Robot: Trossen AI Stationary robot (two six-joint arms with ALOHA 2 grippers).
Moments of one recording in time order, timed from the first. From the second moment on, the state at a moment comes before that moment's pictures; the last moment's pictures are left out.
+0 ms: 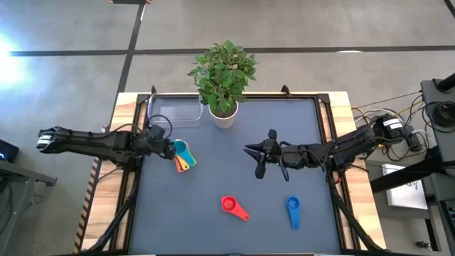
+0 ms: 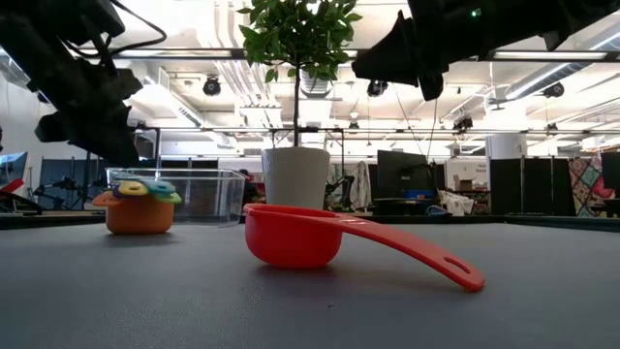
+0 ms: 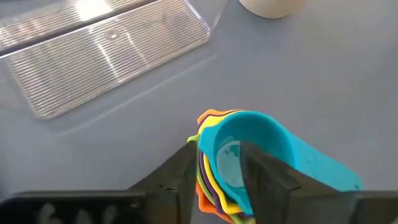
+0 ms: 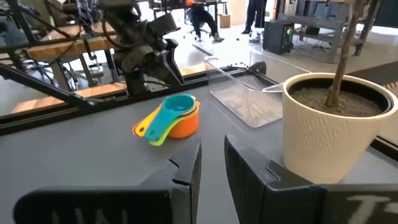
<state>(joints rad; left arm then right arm) -0.02 0.70 0.46 -0.76 -0.50 -0.92 0.20 1.36 0.63 0.56 0.52 0.19</state>
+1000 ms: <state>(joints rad) -0.24 0.65 0.22 0.37 -0.54 -0.37 0.20 1.55 0.66 0.50 0.18 0.37</state>
